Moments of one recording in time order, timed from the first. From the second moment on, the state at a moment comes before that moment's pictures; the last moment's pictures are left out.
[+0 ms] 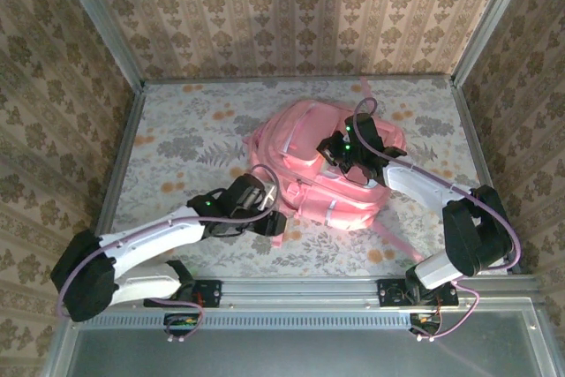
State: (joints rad) left arm -0.92 1.17 0.64 -0.42 0.22 -0.53; right arm 0.43 1.50 0.95 -0.10 -0.27 1.15
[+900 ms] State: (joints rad) left arm -1.08 1.55 0.73 -0.12 -0.04 -0.42; right arm 0.40 1.49 0.92 -0.05 -0.32 1.26
